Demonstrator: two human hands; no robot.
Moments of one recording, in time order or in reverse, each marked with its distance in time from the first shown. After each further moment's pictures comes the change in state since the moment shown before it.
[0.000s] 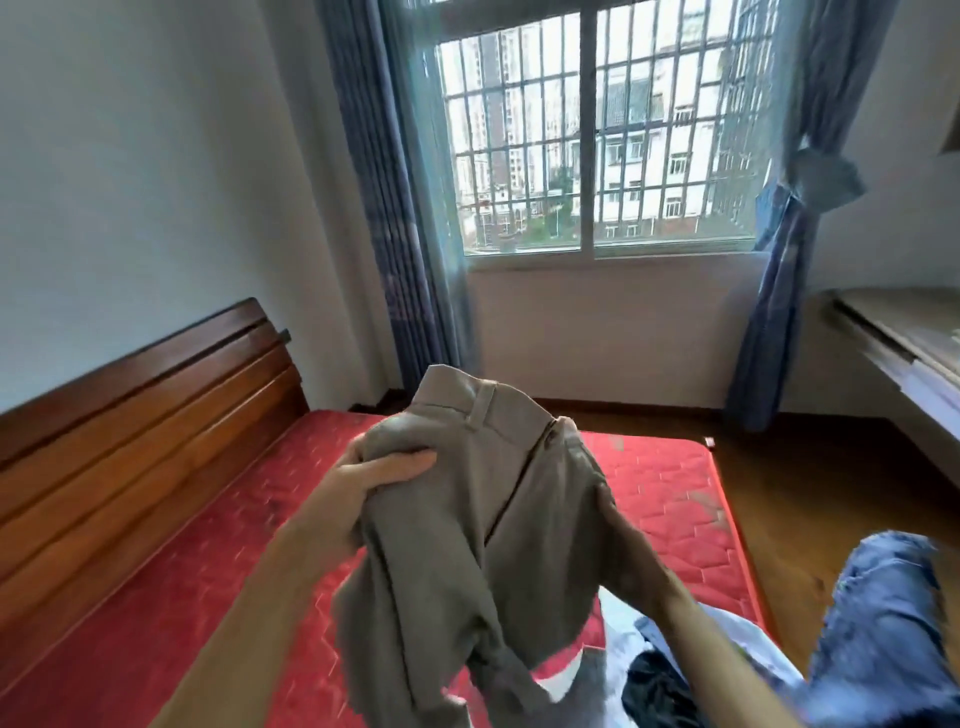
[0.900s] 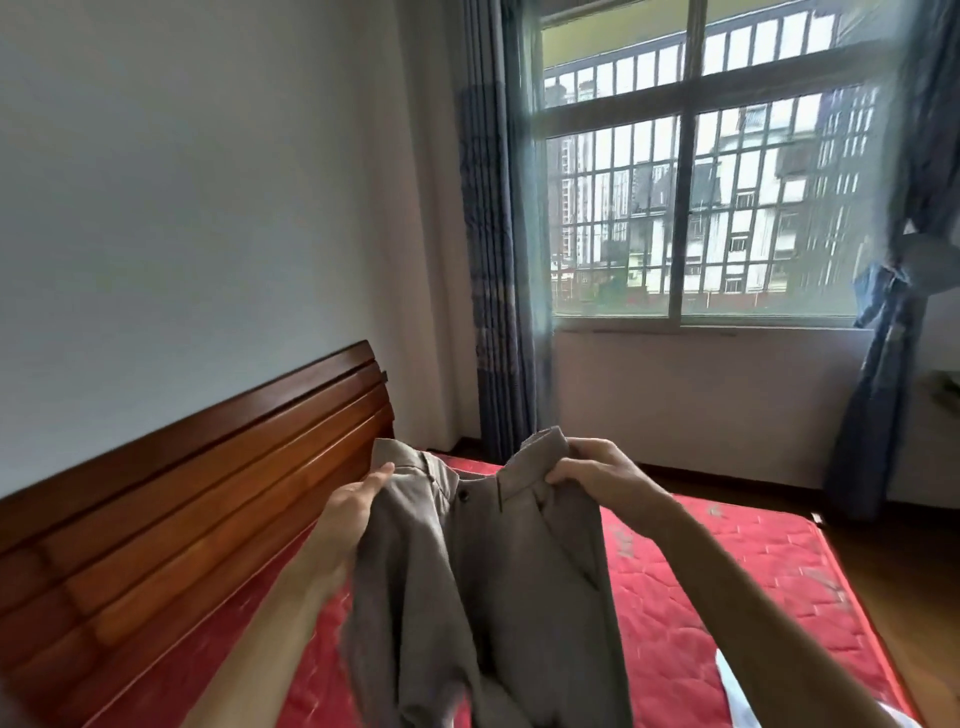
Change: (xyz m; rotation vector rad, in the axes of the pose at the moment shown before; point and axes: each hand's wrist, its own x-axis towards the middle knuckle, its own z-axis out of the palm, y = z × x) left_hand -0.092 0.017 -0.280 0.153 0.469 0.021; right_hand -0.063 0.001 0.330 -0.783 -0.199 -0.388
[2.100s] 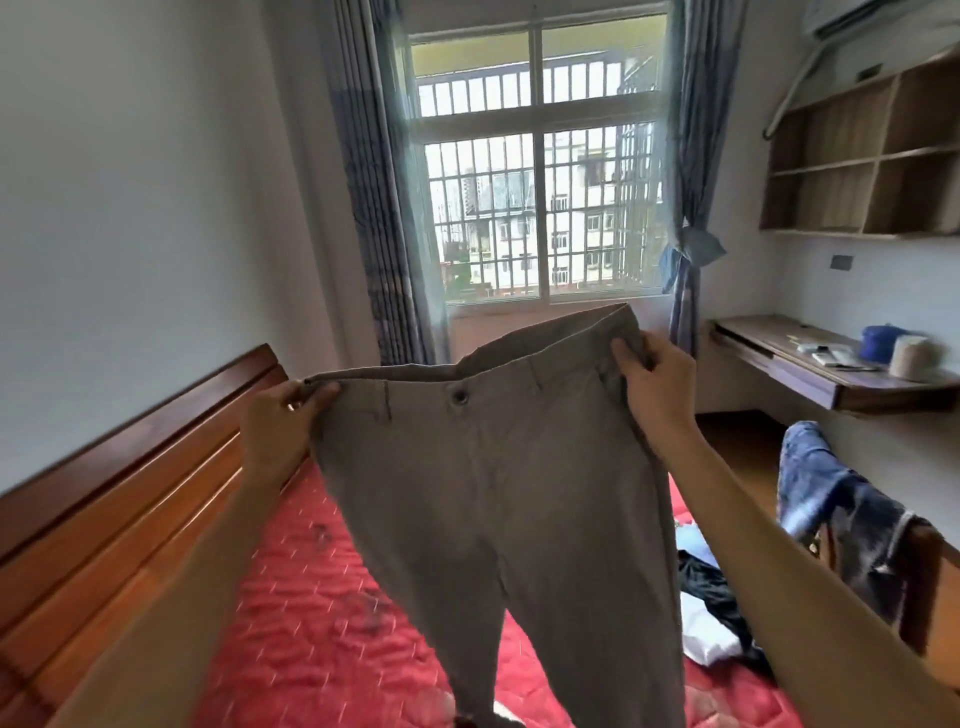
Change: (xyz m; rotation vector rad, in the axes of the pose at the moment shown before) left_hand -0.030 0.070 -0.240 0.416 0.029 0.739; right_hand -0.172 -0.118 0.197 -0.282 1.085 -0.274
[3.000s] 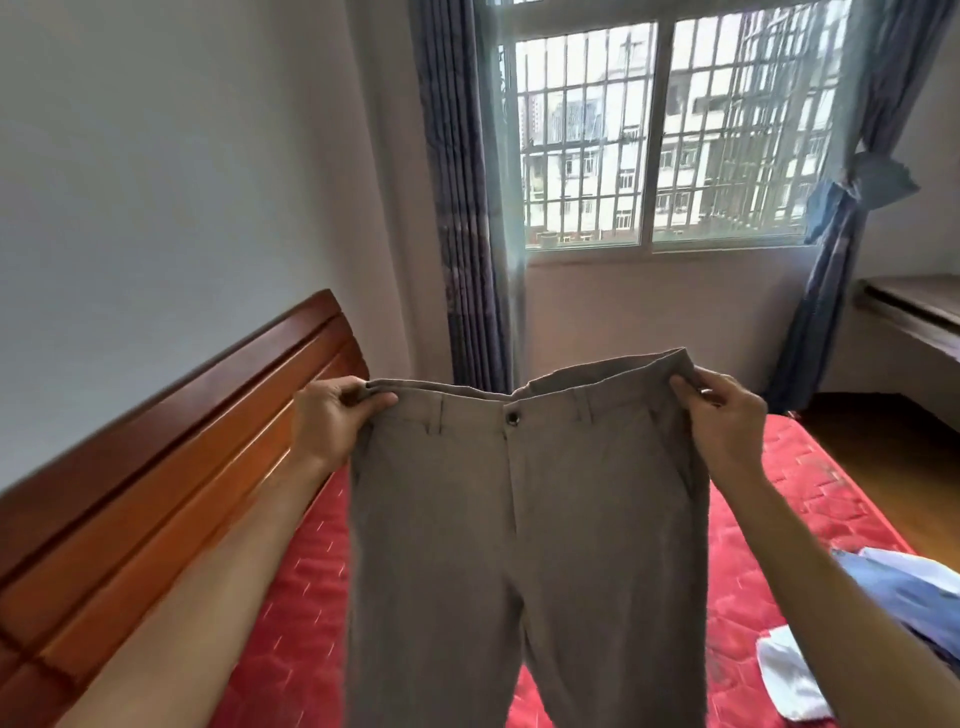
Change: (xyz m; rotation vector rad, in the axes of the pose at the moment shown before) left_hand 0.172 -0.270 0.029 0.055 -0.185 -0.014; right_hand 0.053 0.166 0.301 -0.021 0.007 0.124
